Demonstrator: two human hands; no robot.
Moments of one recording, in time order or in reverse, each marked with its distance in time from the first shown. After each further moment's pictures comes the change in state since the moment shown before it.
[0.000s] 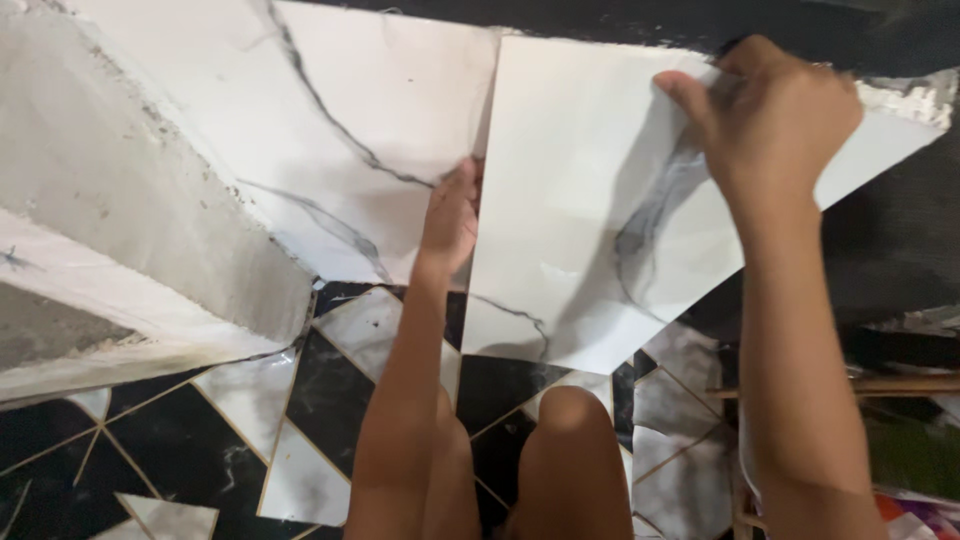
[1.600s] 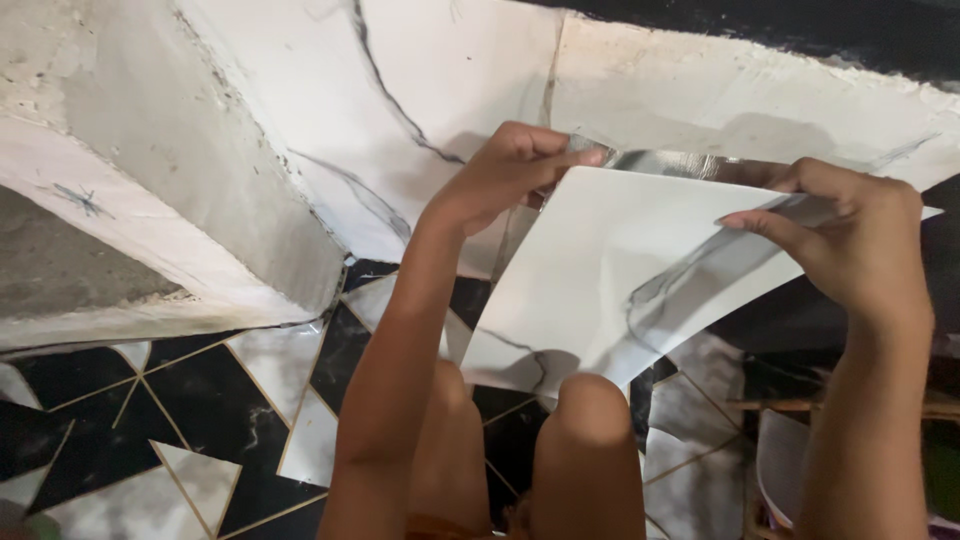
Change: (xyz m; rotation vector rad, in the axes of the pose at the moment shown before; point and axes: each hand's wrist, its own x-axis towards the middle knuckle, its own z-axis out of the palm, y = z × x) left_hand -0.038 0.097 0.103 0.887 -0.331 -0.034; right_hand -0.066 0.018 -0.051 0.555 -0.524 0.260
